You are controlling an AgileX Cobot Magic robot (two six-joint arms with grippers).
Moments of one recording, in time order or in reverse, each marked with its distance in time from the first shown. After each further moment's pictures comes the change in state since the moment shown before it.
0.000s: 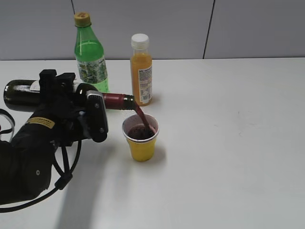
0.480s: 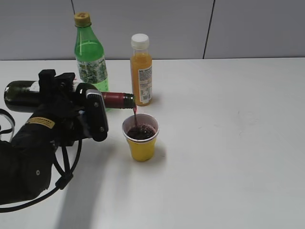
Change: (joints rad) left arm 0.000 0.000 0.000 0.000 0.000 -0.027; right arm 0.000 0.000 0.000 0.000 0.000 0.000
